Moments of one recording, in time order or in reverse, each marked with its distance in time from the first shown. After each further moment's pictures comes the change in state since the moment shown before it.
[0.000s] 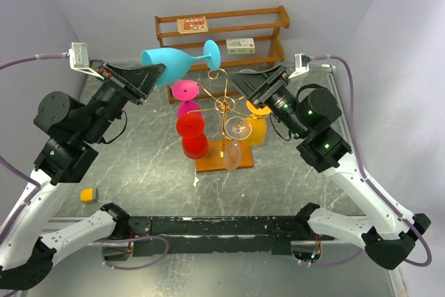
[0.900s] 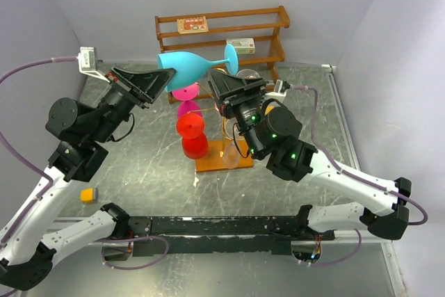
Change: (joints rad) left arm 0.000 -0.001 -0.138 0.237 0.128 -0.183; right arm 0.471 0.157 0.042 0.164 0.809 0.234
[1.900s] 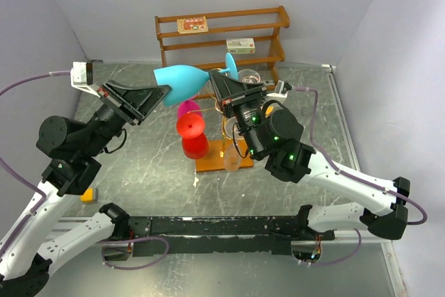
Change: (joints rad) left arm 0.003 -0.113 -0.102 0.025 0.091 -0.135; right arm 0.001 0.000 -0.023 0.084 0.033 -0.010
